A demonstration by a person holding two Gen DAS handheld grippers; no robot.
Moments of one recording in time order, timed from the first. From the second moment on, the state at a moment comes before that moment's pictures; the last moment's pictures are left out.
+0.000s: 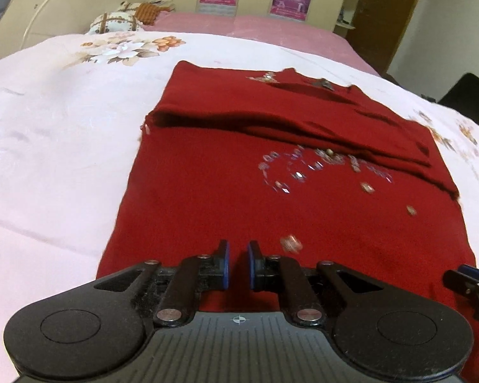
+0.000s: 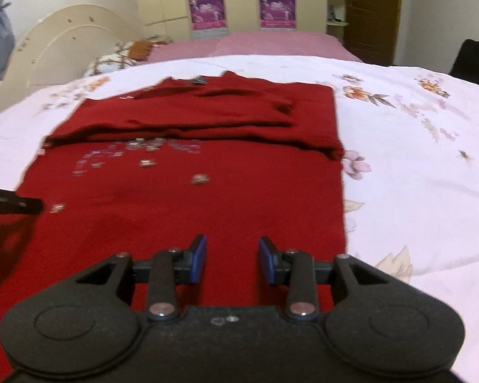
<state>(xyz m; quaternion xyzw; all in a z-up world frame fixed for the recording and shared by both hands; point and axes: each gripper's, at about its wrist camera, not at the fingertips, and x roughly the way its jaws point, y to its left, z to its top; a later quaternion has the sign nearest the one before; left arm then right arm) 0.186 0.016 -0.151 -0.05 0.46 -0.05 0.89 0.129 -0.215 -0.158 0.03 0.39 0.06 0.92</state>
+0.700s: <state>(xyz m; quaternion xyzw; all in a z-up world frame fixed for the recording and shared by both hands) 0.075 0.065 -0.159 -0.02 0.46 -0.10 0.88 0.016 -0.177 -0.175 0.00 0.40 -0.01 0.92</state>
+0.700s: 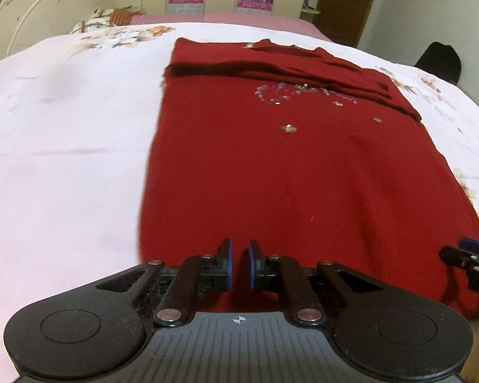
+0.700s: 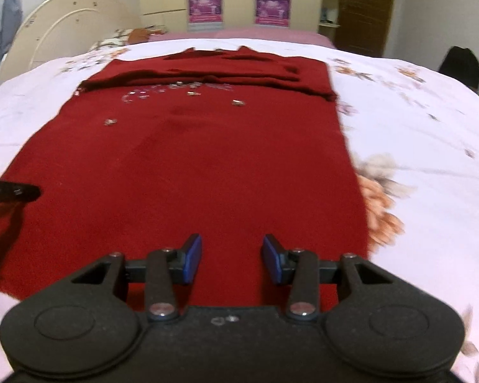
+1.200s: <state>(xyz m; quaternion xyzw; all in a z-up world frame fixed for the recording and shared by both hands) 0.031 0.110 -0.163 -0.09 0.46 -0.11 0.88 -0.028 -0.212 -0.176 0.06 0.41 -0.08 0.90</state>
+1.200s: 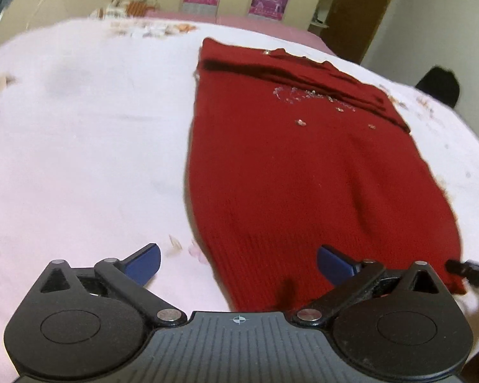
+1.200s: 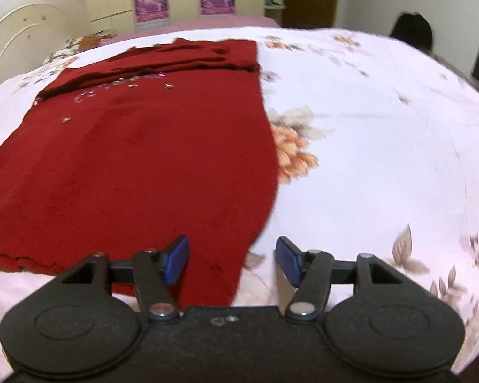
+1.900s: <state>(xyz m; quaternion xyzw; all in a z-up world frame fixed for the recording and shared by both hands) 0.063 0.117 -0.179 -0.21 0.48 -0.18 0.83 -0.035 -0.224 -0.171 0.20 0.43 -0.03 0.88</state>
